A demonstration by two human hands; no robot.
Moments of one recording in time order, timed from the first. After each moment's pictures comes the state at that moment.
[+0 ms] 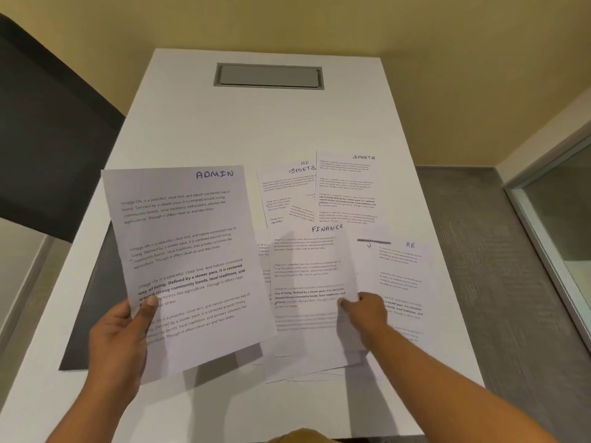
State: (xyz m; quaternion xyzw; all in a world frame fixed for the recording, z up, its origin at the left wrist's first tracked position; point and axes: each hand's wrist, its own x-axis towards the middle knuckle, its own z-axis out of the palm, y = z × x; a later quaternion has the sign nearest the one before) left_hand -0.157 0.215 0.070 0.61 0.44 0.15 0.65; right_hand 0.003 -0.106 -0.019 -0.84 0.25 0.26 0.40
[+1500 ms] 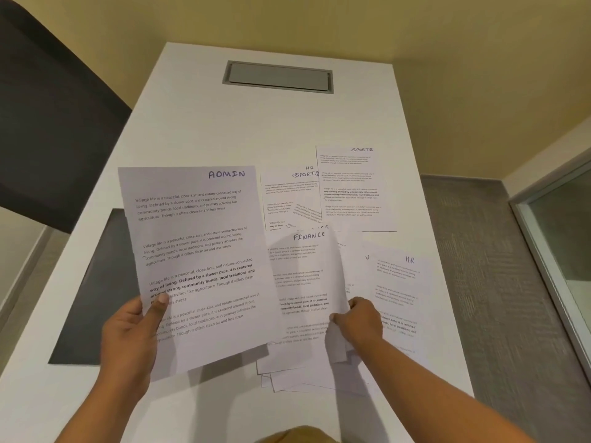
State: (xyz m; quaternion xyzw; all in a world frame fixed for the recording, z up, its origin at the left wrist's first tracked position) left_hand -0.141 0.189 0.073 0.60 0.45 0.16 0.64; right_hand 0.011 -0.105 -0.015 -0.91 0.15 0.29 0.27
